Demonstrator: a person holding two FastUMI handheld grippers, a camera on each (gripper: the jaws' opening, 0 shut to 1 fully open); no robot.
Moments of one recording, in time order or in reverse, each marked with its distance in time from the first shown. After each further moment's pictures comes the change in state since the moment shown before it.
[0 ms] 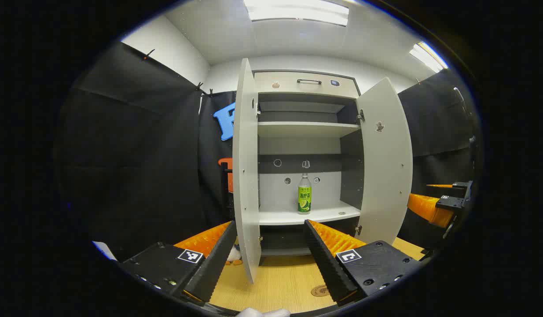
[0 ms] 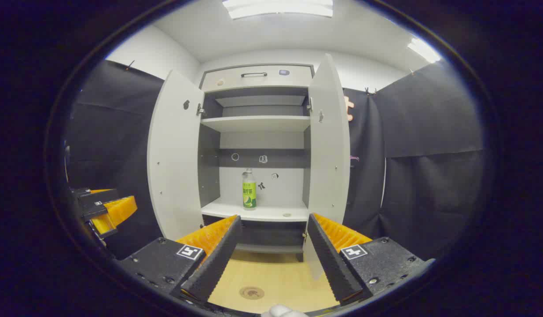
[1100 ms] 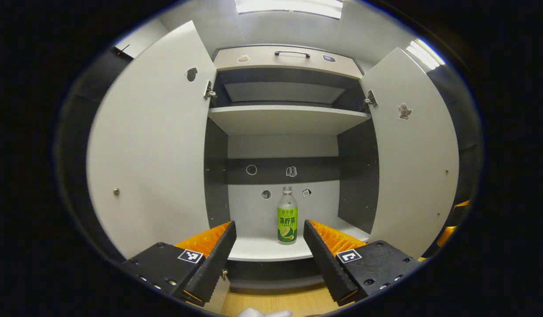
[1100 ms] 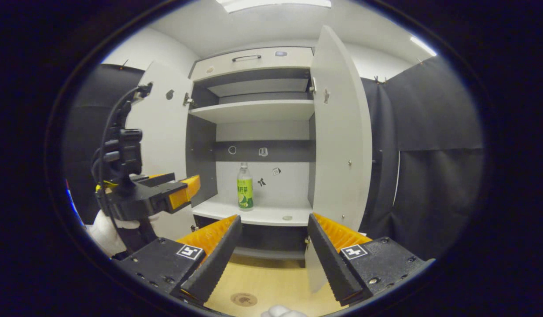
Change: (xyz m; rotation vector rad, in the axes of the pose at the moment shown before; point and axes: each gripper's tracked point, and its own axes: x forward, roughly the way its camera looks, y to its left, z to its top) left arm 0.227 -0.078 0.015 0.011 -0.041 -0.068; right arm 0.097 -0.035 -0.003 0.015 0.059 0.061
